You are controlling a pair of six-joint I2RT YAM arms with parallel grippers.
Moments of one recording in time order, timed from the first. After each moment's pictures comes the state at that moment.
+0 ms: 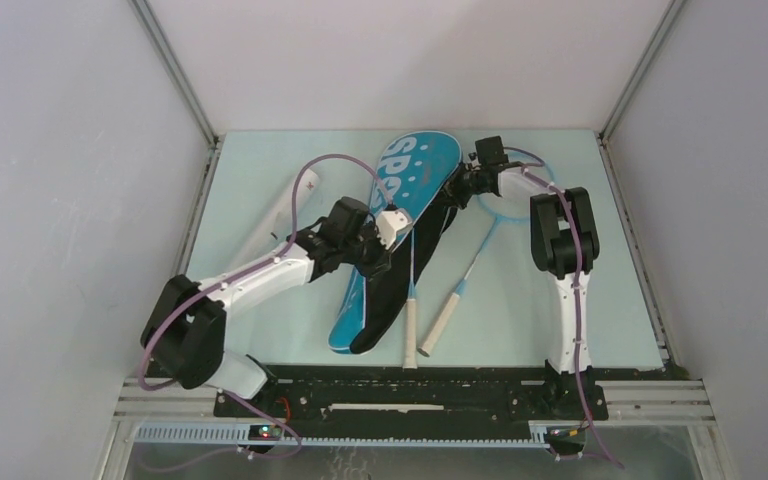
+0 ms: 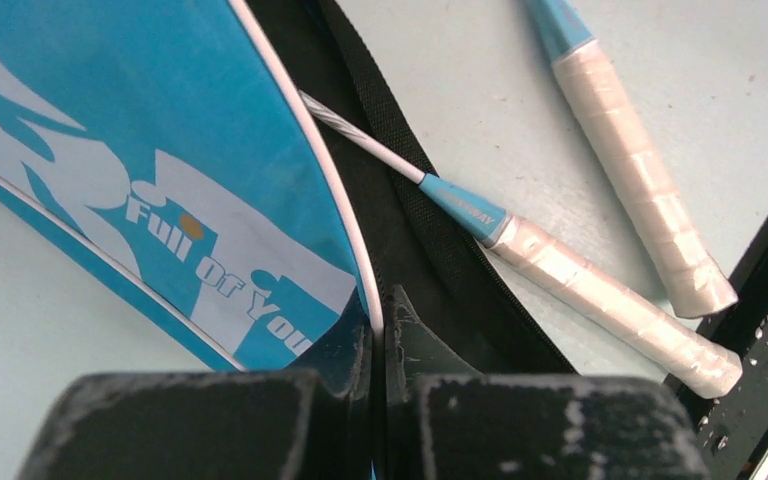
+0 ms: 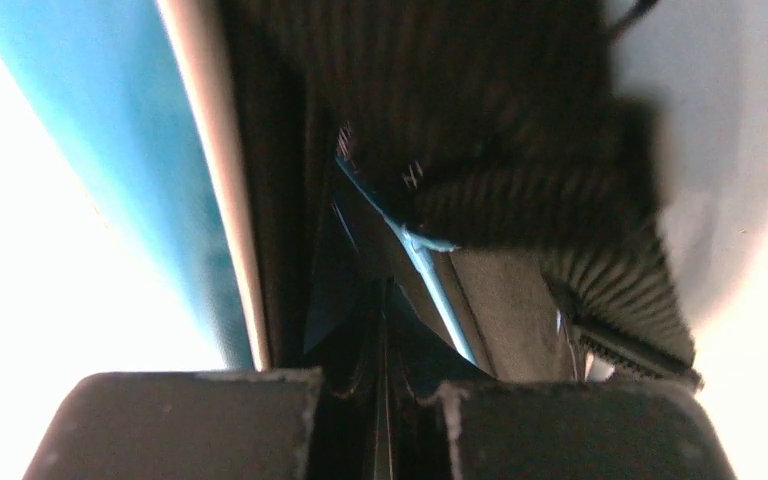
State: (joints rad) left arm -0.66 1.45 0.96 -0.29 0.33 0.23; right arm 0.22 2.30 1.71 -0.30 -0.69 1.03
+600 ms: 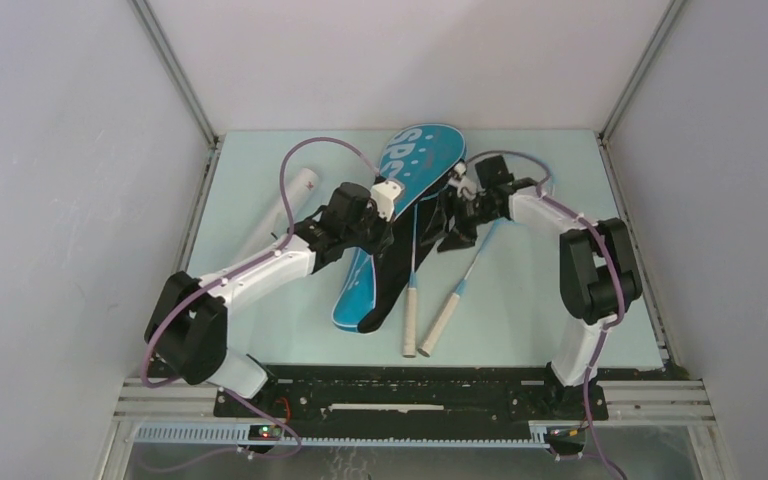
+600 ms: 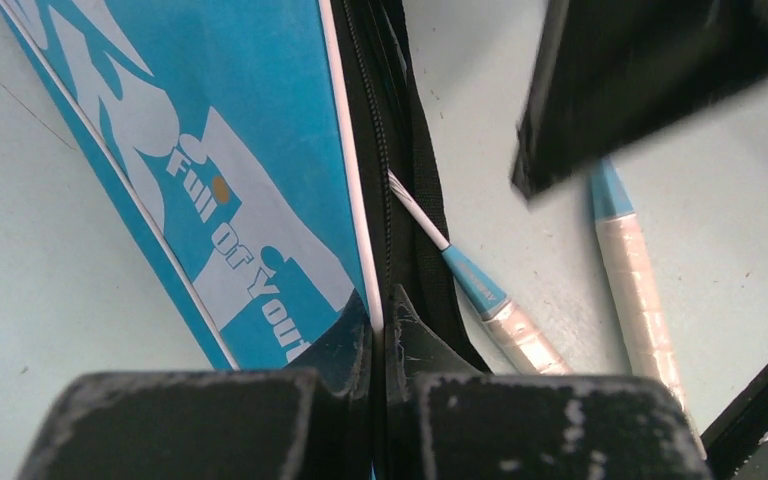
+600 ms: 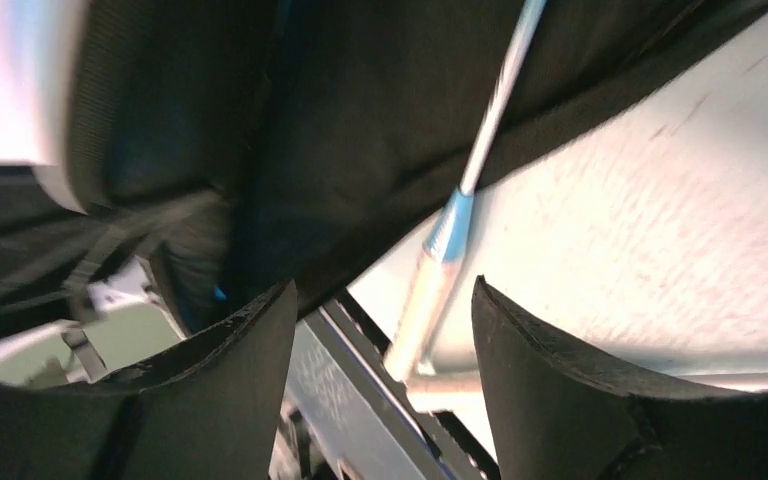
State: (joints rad) left arm -0.65 1.48 1.04 -0.19 0.14 -0.01; right arm 0.29 1.85 1.35 -0.55 -0.81 0.44
